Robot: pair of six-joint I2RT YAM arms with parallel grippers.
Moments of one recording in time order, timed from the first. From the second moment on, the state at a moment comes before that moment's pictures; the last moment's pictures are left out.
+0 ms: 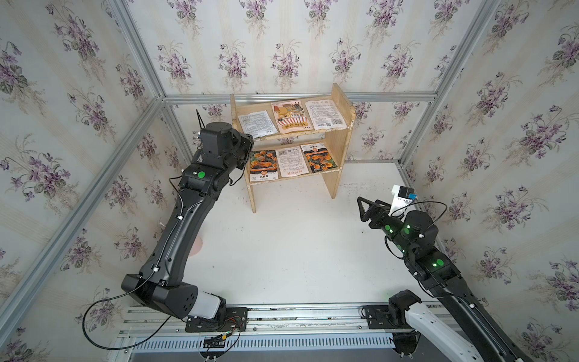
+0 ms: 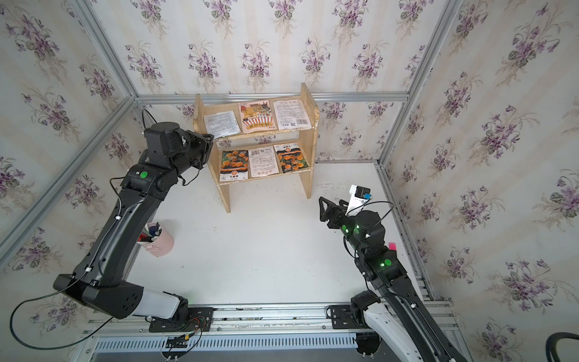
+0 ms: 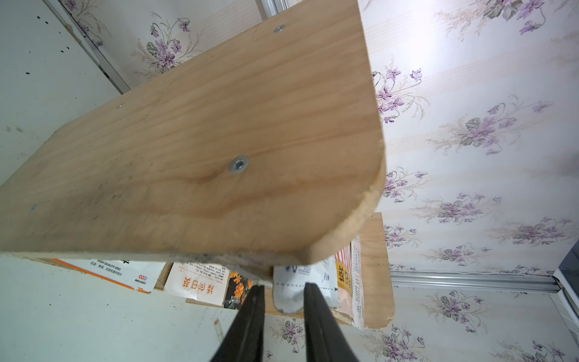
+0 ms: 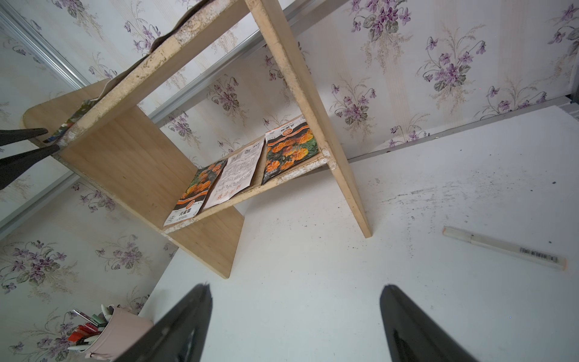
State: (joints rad) left arm -0.28 1.46 1.79 -0.61 -0.06 -1.29; right arm 0.41 0.67 0.70 -0.21 0.03 0.52
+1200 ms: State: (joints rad) left arm -0.27 1.46 1.81 -0.60 0.06 -1.24; right arm 0.41 0.68 0.70 -0.18 -0.07 0.53
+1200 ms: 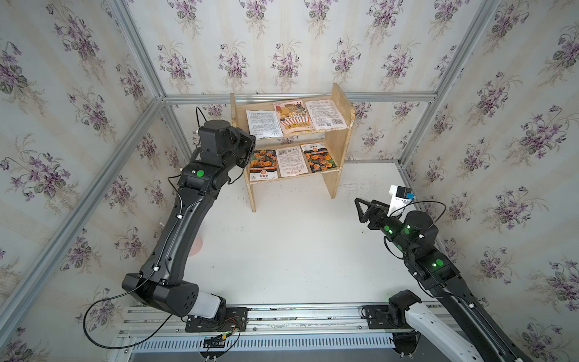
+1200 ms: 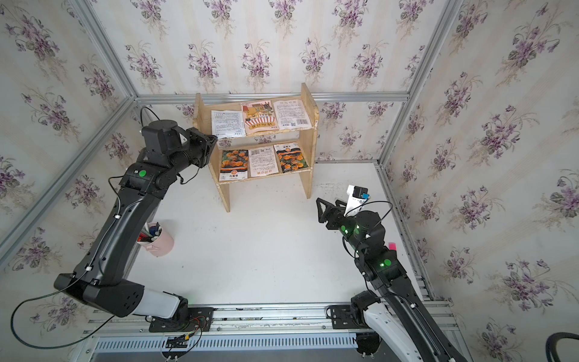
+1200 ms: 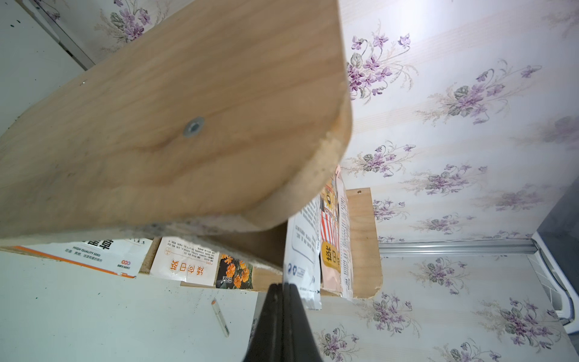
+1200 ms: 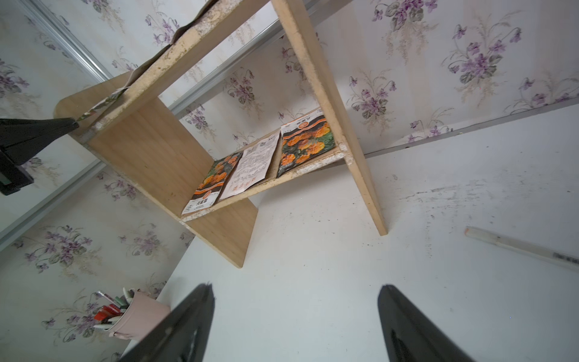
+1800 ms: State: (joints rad) left arm -0.27 1.43 1.91 -0.53 0.13 -1.00; right arm 0.41 0.70 0.73 -0.08 -0.33 0.59
